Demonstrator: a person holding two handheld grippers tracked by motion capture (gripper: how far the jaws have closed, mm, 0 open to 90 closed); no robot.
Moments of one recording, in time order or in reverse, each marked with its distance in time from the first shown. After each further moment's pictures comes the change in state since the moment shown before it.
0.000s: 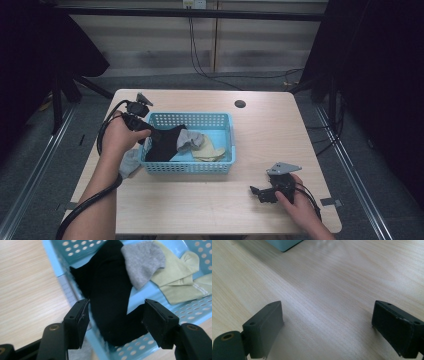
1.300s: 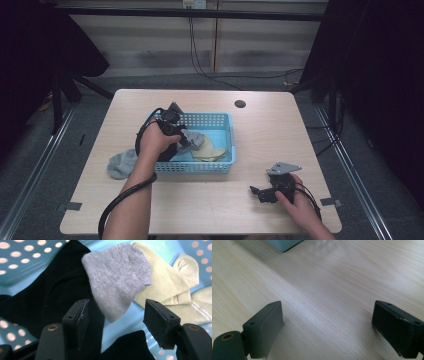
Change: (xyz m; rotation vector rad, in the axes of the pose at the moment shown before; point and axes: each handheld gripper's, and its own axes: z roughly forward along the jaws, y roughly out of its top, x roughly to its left) left arm -0.040 0.030 0.083 0.041 -0.069 0.019; right arm 0.000 0.000 0.000 0.002 0.002 0.002
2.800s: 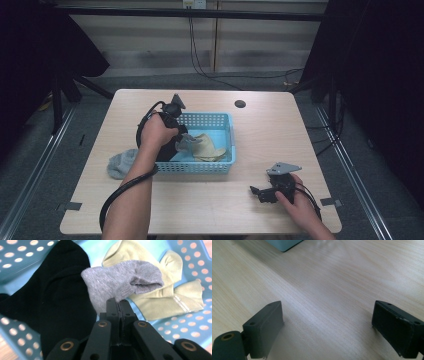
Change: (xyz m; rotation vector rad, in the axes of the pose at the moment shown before) left arm -0.001 0.020 -0.022 0.115 -0.046 0.008; right arm 0.000 0.000 0.000 -0.001 0.000 0.000
